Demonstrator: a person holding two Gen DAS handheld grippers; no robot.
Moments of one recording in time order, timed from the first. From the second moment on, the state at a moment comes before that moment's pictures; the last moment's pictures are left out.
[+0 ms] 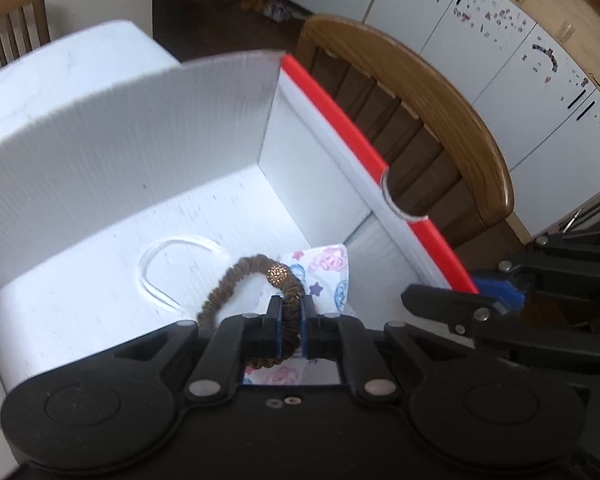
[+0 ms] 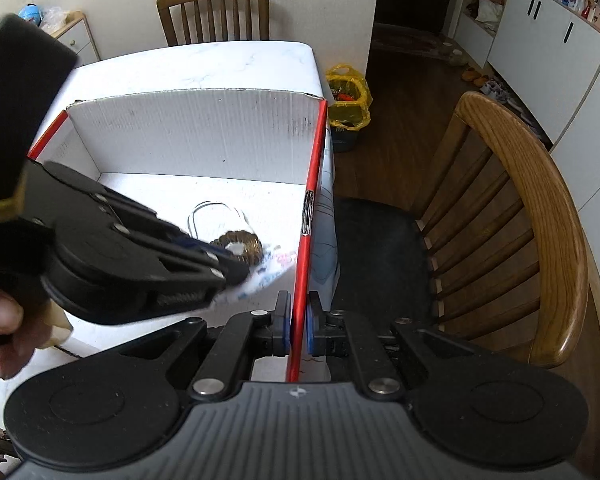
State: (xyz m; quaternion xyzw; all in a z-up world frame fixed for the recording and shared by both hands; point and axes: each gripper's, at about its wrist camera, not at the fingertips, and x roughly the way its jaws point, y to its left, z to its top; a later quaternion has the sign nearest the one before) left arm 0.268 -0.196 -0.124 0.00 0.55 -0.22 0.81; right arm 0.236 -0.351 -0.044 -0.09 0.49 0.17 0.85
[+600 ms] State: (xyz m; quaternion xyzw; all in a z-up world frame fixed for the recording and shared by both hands) left arm 0.254 -0.180 -0.106 -0.01 0.54 -0.23 0.81; right arm 0.236 -0.349 -0.043 -0.10 0.49 0.17 0.85
